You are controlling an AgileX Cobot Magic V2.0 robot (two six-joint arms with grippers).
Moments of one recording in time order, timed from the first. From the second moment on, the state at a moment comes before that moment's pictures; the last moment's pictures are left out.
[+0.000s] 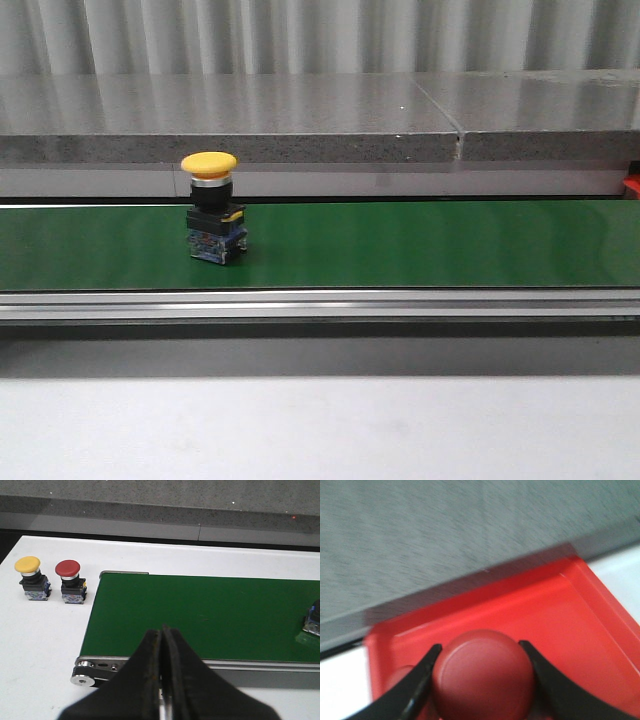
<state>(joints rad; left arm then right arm) -0.10 0.42 -0.50 0.13 0.56 -0.17 -0.61 1.69 -1.33 0.60 0.34 -0.56</state>
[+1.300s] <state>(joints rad) -0.10 0.42 -0.50 0.13 0.56 -0.17 -0.64 2.02 -1.35 0.68 0.32 -0.56</state>
